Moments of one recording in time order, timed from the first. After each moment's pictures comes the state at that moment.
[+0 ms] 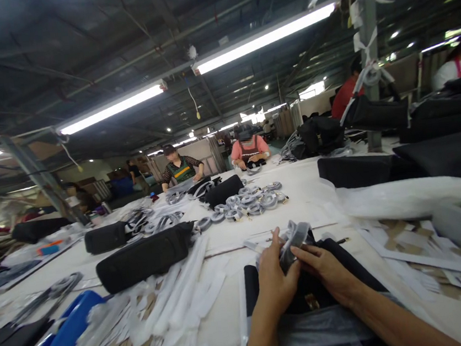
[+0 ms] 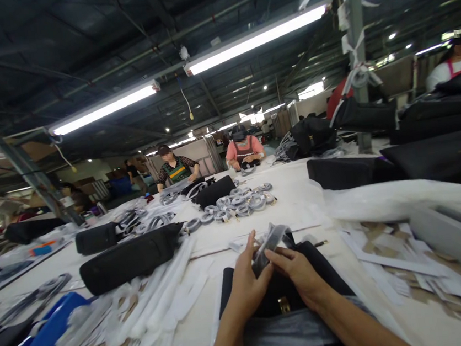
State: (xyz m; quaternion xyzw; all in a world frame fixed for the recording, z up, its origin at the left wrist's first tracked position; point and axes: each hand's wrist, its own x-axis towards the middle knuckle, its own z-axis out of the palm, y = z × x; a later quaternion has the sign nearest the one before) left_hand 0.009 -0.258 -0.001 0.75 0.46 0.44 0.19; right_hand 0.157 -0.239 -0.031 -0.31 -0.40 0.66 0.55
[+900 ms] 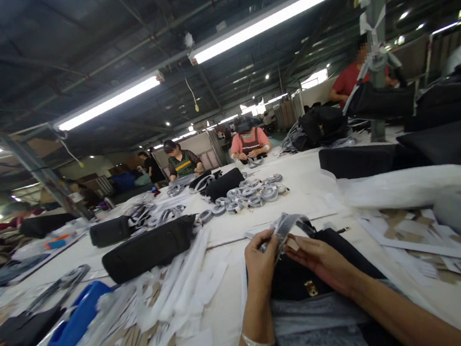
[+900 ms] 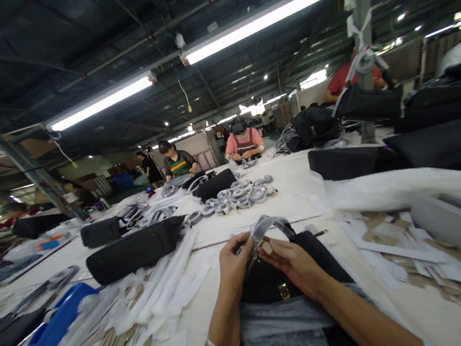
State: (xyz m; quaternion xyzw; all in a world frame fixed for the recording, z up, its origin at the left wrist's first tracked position) left_hand -0.003 -0.245 0.003 0.58 0.46 0.59 0.32; right_hand 0.155 -0.246 -0.028 -0.21 -0.37 0.72 0.55
